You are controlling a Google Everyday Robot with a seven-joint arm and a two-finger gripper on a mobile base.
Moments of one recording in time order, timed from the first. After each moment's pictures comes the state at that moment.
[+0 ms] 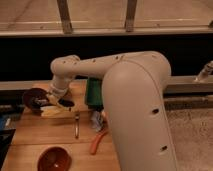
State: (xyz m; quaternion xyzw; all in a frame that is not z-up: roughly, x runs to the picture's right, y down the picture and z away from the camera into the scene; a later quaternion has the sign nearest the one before) arm -0.275 0.064 0.761 -0.37 -0.19 0.17 0.89
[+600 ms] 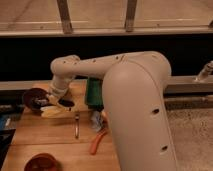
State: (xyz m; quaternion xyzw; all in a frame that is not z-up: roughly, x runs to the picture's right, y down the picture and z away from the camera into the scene) arm -0.275 0.064 0.761 -0.37 -0.19 0.17 0.89
